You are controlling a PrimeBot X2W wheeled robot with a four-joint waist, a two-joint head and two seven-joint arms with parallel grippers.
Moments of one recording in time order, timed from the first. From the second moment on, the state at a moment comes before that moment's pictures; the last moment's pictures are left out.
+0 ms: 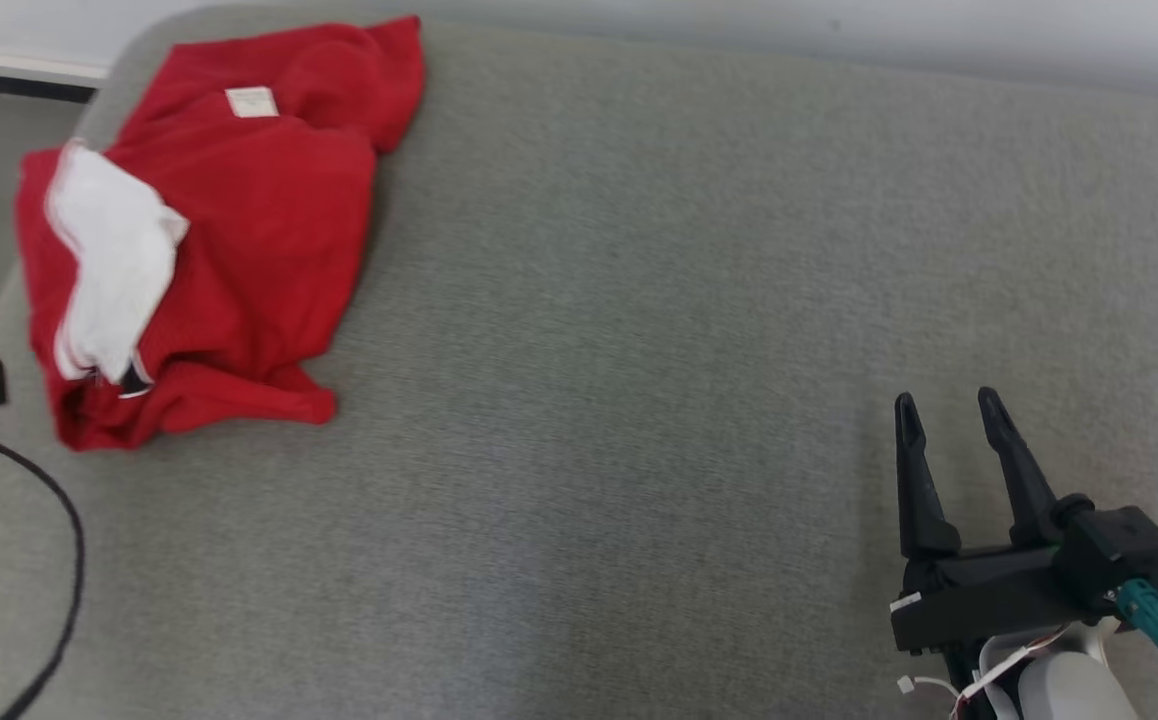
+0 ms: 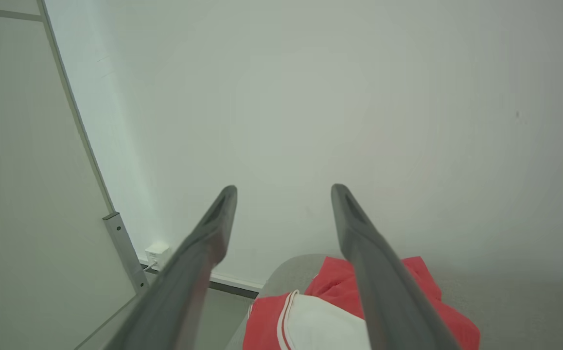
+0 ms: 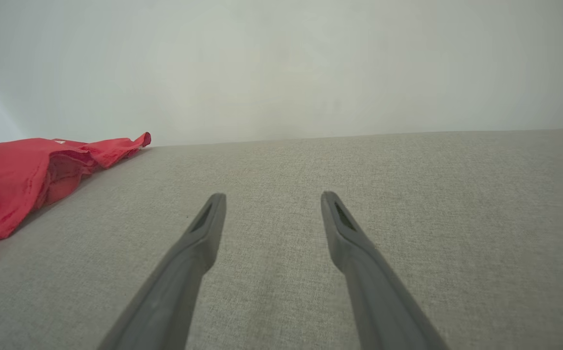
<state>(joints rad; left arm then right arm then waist) -0.57 0.36 0.15 0.18 -0.34 -0.07 -0.10 -0.16 -0.05 0.01 0.12 0.16 0.13 -0.20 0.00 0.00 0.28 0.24</state>
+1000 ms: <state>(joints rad) -0.70 0.46 0.12 0.67 -0.40 -0.07 0.08 -0.21 -0.05 0.01 0.13 0.16 0.13 -0.24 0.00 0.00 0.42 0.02</state>
